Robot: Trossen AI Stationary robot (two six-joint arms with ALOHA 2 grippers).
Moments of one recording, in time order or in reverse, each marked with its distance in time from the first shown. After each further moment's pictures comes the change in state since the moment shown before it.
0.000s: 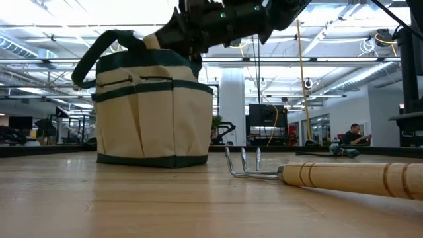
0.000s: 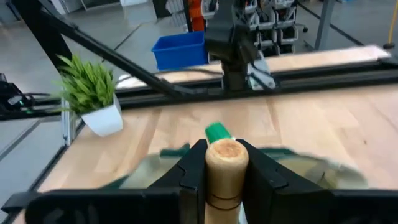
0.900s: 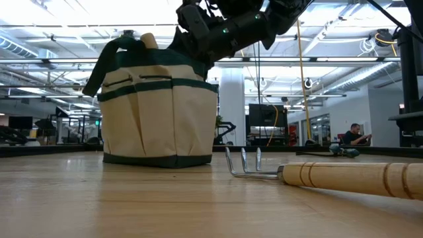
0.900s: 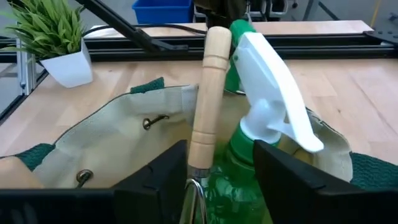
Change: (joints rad) left arm 0.000 0.000 0.000 0.000 0.001 0.001; right arm -0.006 0.011 -0.006 -0.047 0.040 -0.098
